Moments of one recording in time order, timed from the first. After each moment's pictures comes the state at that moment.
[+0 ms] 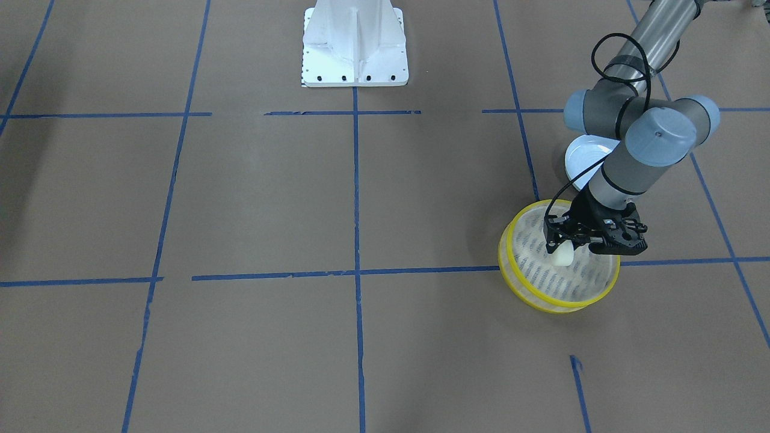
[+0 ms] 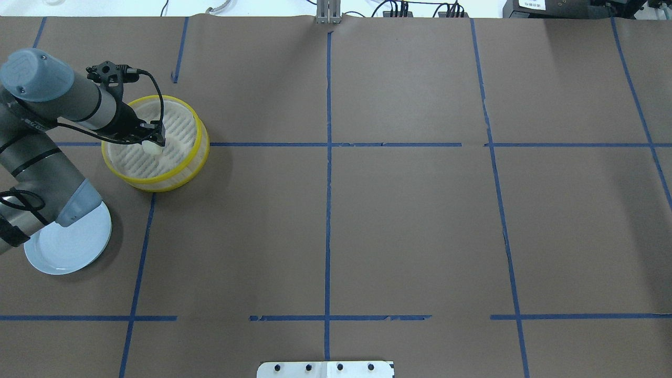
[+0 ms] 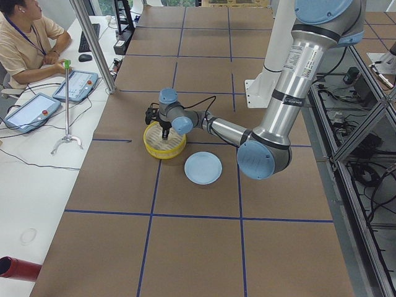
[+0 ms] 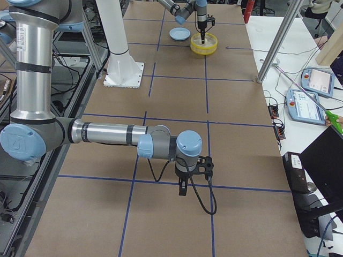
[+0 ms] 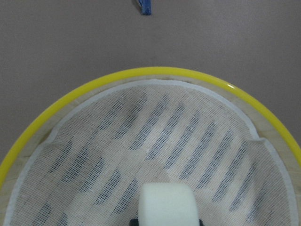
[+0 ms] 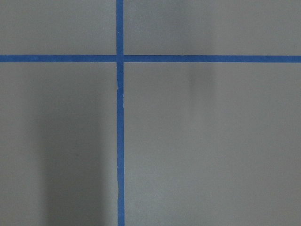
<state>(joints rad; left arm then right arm) -0.89 -1.92 -1.49 -2.10 -2.07 -0.94 1.57 -1.68 1.65 -1.57 2.29 0.01</state>
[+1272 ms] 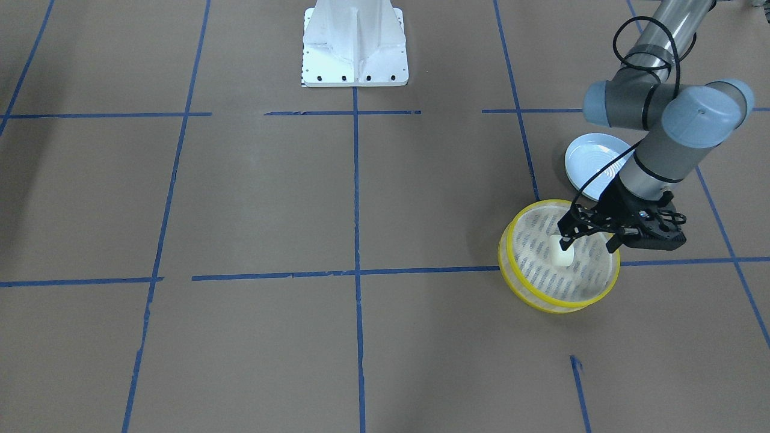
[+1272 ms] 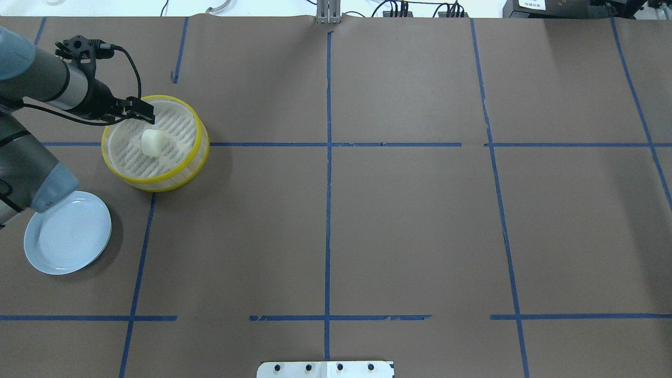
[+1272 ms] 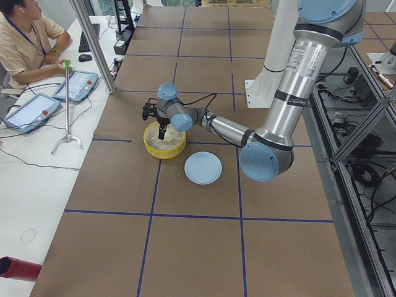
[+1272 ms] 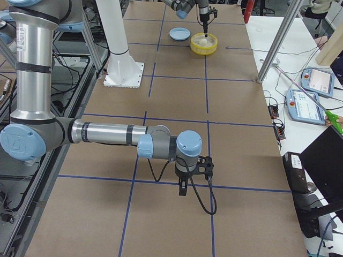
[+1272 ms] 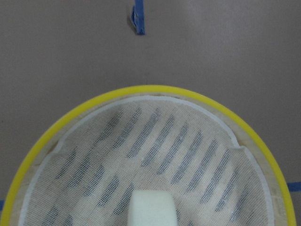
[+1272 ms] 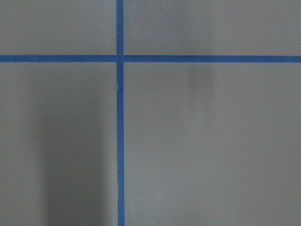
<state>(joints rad) -1.01 -1.87 -1.57 -2.08 -2.09 -0.81 1.57 -1.68 1.65 -1.57 2.29 0.01</state>
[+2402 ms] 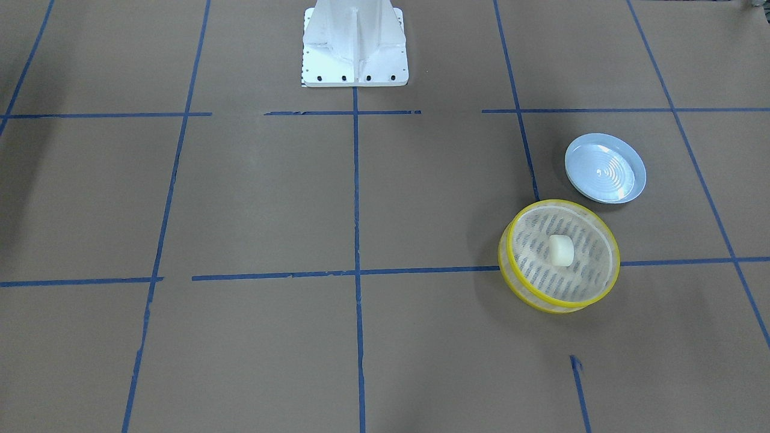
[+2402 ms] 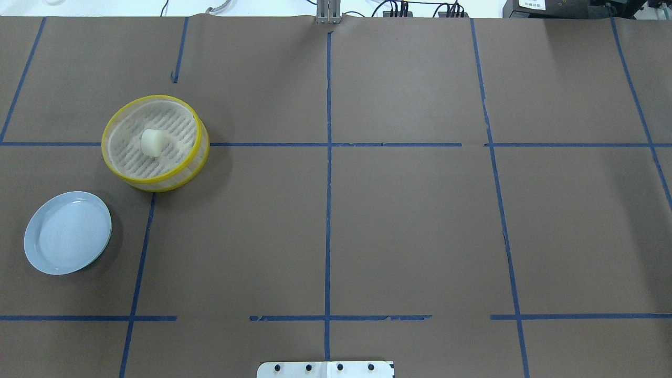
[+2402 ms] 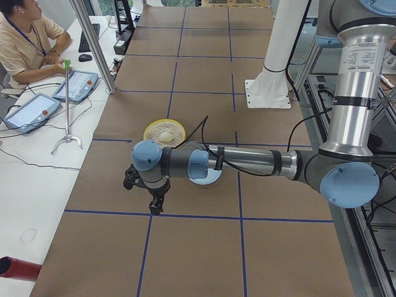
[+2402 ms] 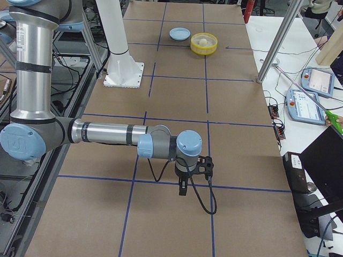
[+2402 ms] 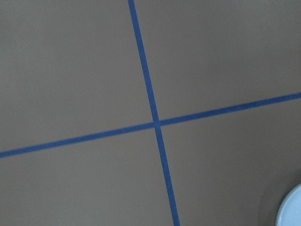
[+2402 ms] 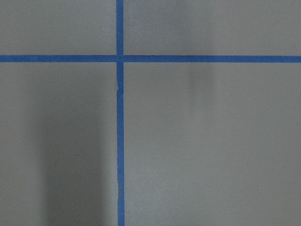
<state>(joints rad) -1.56 -1.62 -1.59 -1.49 -2.41 0.17 1.57 -1.68 1.65 -1.57 2.29 0.01</state>
